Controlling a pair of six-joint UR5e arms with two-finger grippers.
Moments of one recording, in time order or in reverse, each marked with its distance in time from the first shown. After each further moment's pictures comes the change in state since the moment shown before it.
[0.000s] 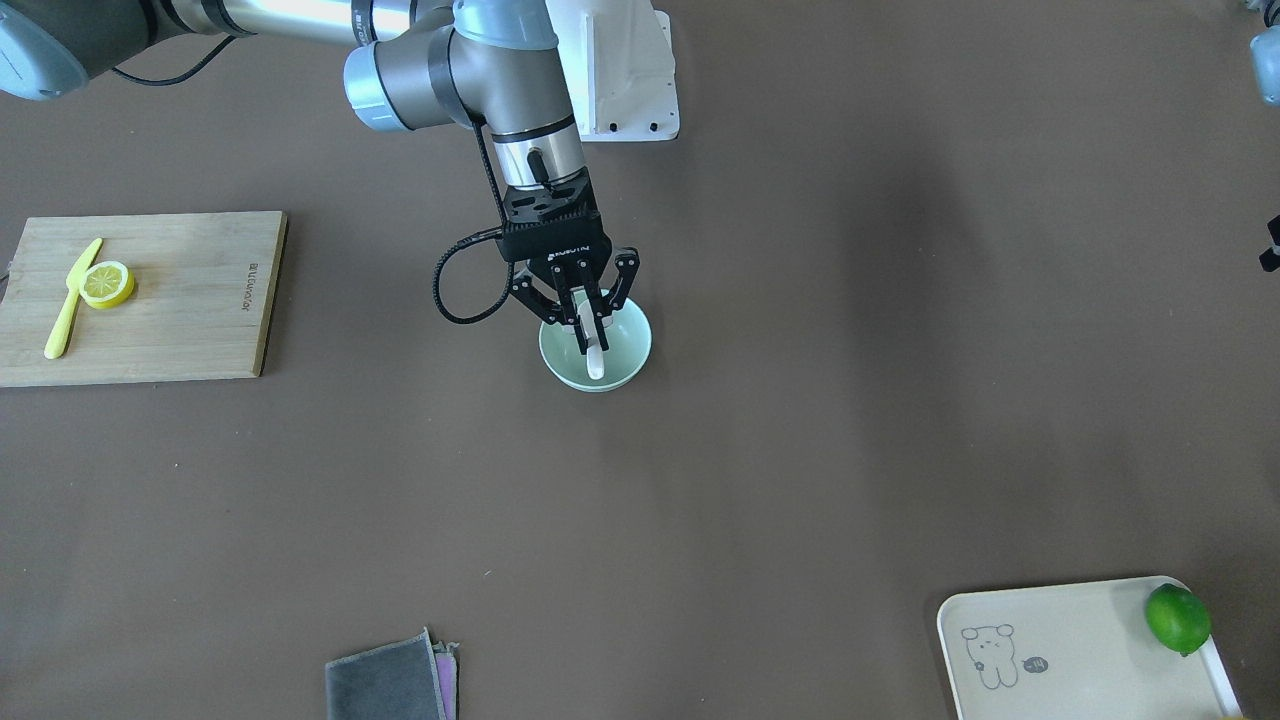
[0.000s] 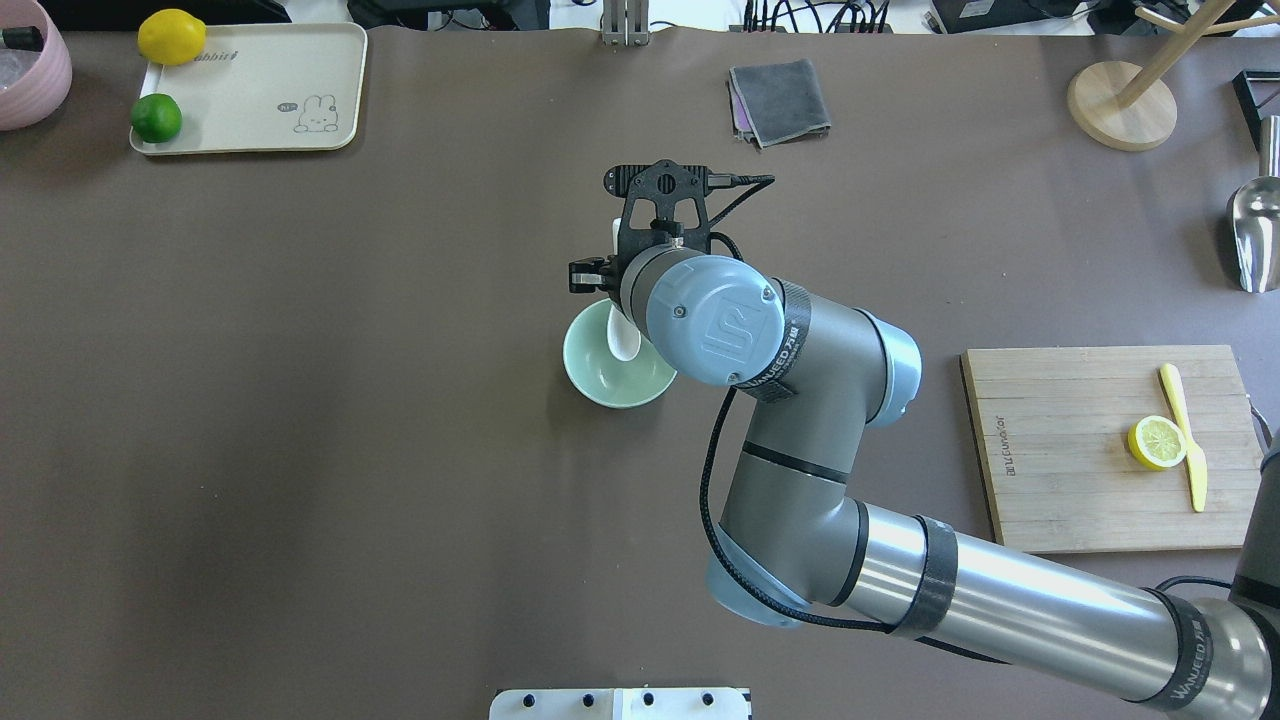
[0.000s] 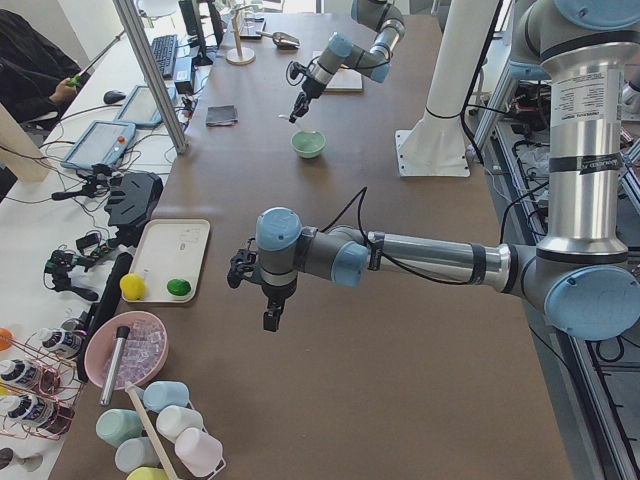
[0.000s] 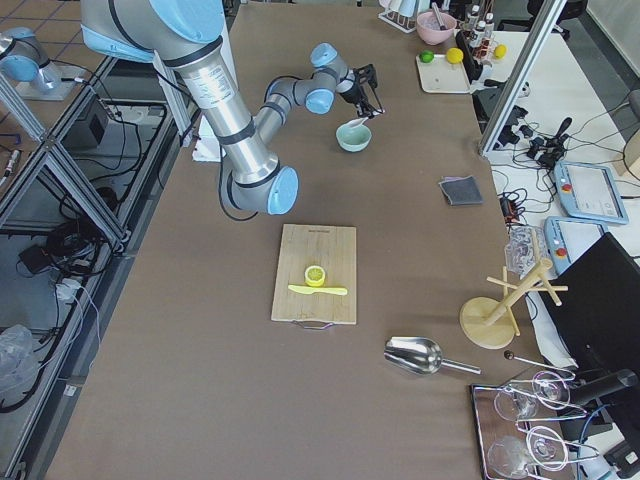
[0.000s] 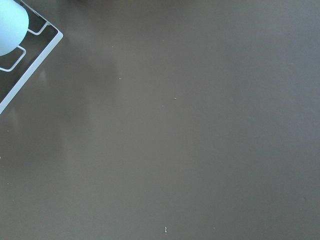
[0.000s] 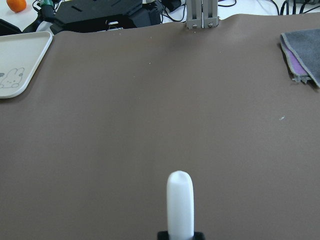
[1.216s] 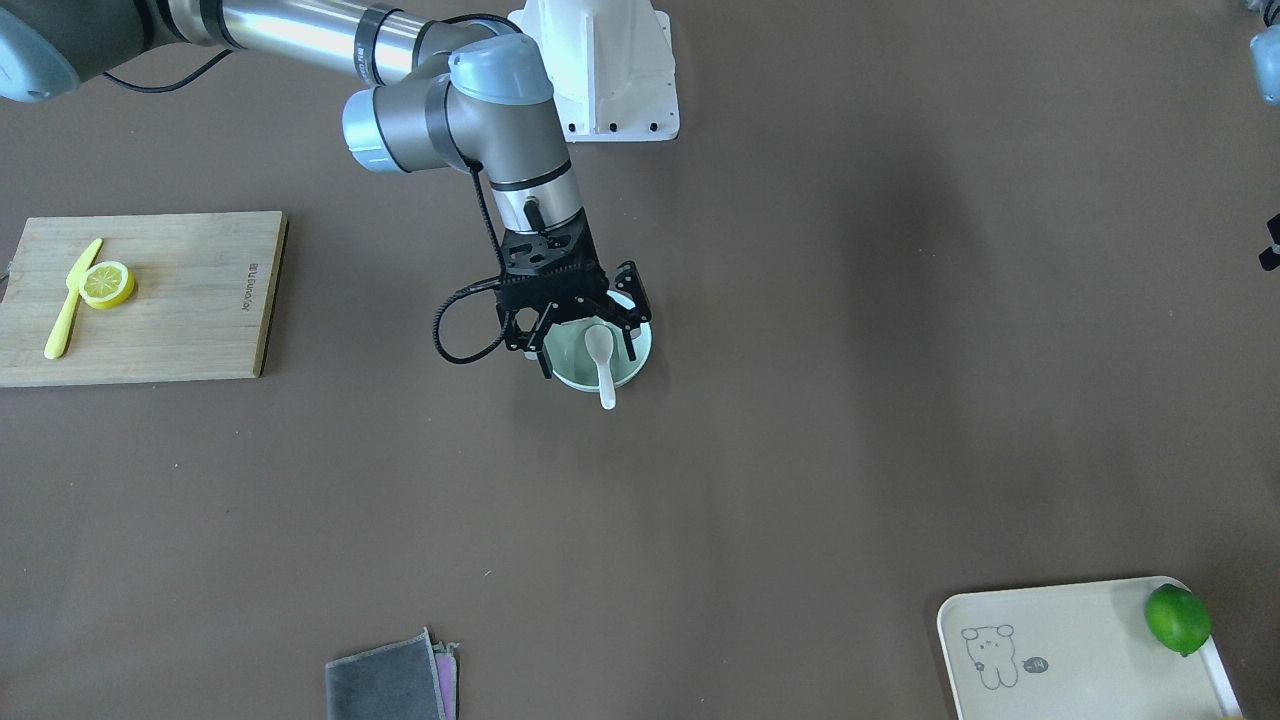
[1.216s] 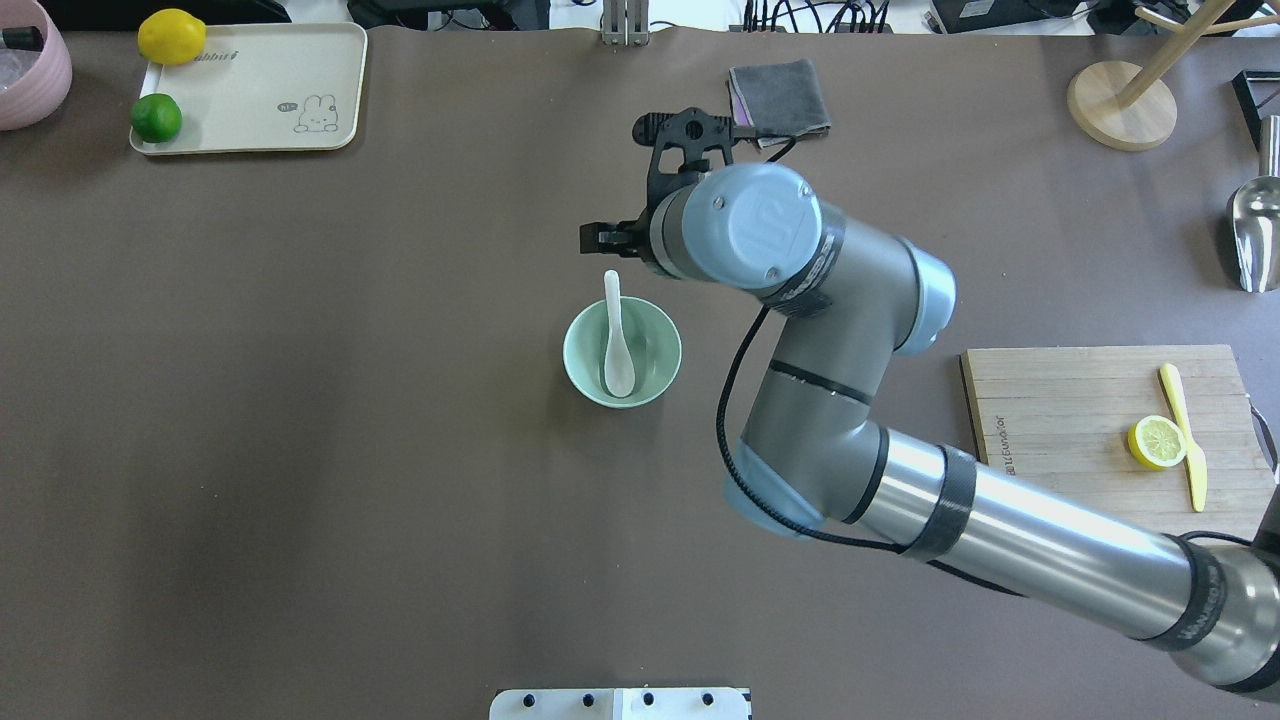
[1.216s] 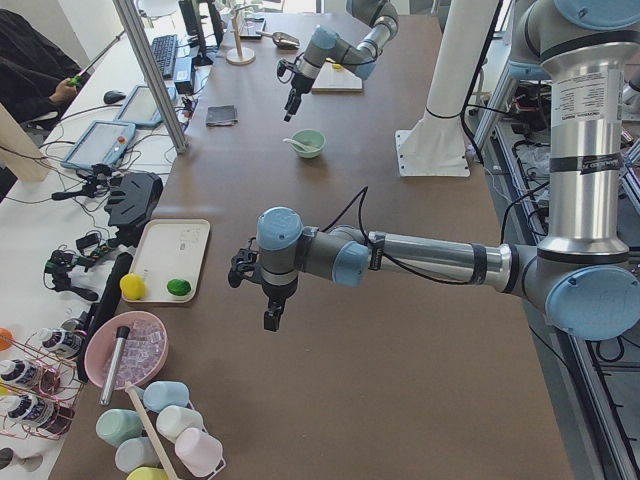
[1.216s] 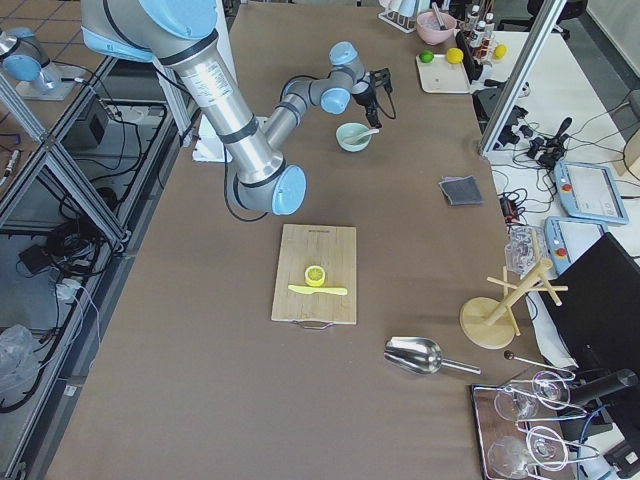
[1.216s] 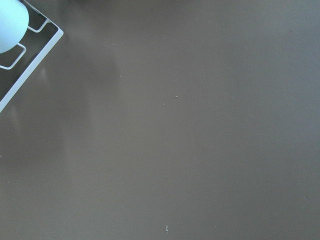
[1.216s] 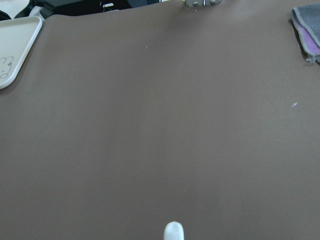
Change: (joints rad) left arm 0.000 0.004 -0.009 -0.001 0.000 0.006; right arm 0.154 0.005 0.034 -0.104 0.280 -0.049
